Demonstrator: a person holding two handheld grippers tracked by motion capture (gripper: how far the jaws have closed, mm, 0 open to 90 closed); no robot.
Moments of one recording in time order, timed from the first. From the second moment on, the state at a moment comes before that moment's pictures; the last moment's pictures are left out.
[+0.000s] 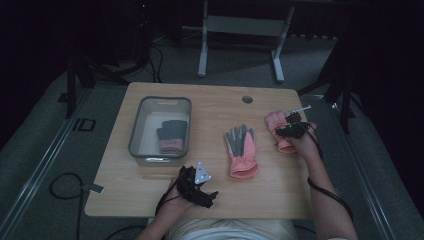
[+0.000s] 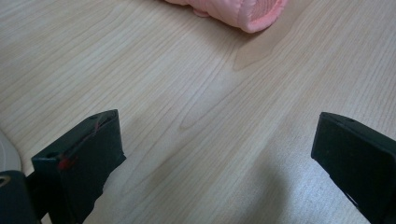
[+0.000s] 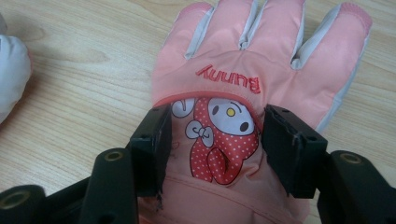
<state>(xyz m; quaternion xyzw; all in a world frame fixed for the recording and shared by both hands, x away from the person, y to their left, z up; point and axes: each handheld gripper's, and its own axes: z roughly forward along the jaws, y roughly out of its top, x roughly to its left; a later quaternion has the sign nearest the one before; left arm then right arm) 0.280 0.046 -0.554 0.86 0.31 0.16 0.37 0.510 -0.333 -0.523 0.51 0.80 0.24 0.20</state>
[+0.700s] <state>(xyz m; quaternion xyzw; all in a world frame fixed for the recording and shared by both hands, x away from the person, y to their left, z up) 0.279 0.049 -0.550 0.86 0.32 0.17 0.37 0.447 -0.334 -0.434 0.55 0.74 0.30 0.24</state>
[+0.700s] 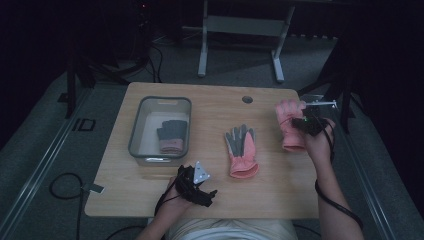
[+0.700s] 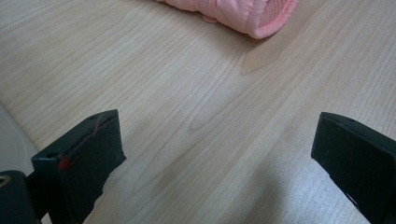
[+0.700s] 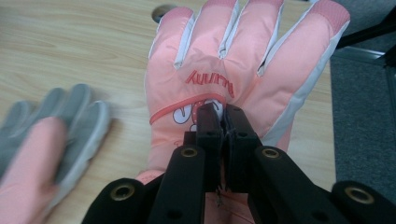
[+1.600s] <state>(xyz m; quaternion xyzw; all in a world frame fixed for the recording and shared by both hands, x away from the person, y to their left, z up) 0.280 0.049 -0.551 0.86 0.32 0.17 0.36 0.402 -0.315 -0.514 0.62 0.71 0.27 0.21</state>
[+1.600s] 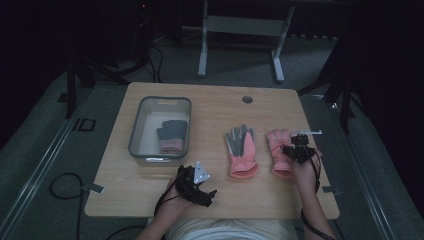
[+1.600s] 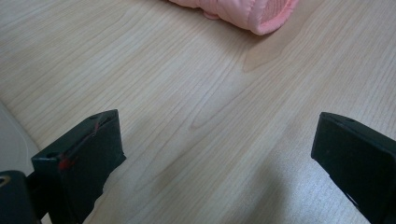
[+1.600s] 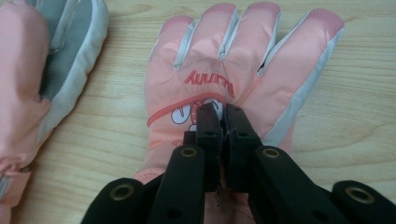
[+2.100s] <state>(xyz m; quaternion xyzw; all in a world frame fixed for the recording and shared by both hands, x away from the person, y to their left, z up) 0.280 0.048 -0.552 0.86 0.31 0.17 0.36 0.394 -0.322 -0.500 0.54 0.76 0.30 0.21</state>
